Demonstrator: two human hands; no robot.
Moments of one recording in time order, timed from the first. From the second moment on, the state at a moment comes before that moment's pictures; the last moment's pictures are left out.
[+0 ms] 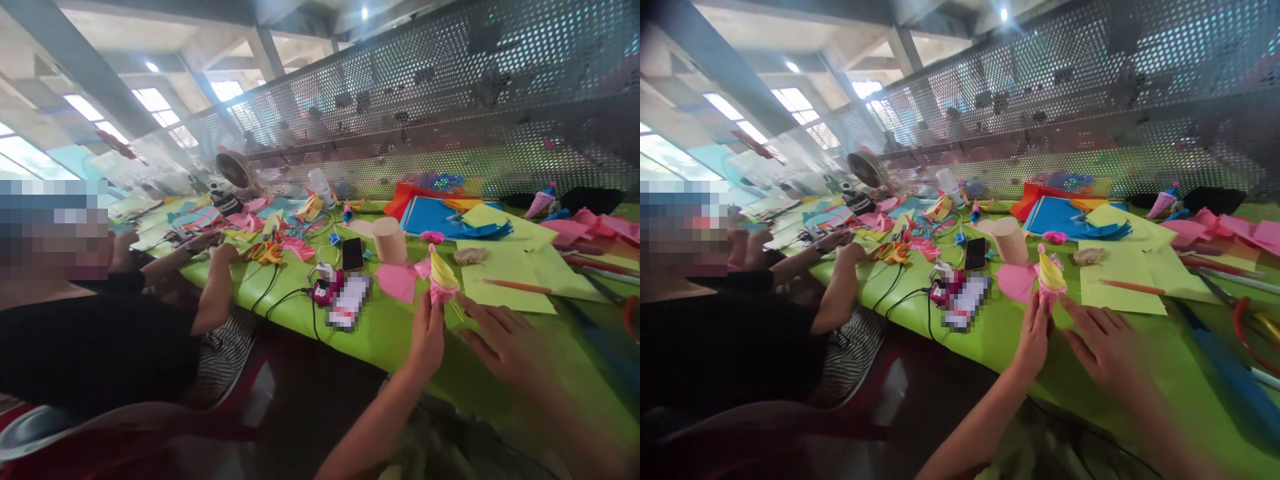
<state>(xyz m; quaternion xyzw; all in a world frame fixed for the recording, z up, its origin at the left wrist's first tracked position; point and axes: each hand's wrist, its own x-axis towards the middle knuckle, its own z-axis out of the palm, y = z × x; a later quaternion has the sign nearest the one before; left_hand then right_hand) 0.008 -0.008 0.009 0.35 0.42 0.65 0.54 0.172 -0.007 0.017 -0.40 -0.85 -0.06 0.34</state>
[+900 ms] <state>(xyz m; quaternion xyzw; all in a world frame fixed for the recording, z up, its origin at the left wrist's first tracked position) 0.015 0.118 0.000 0.53 0.36 0.54 0.54 0.198 0.065 0.035 -0.43 -0.81 -0.14 0.38</state>
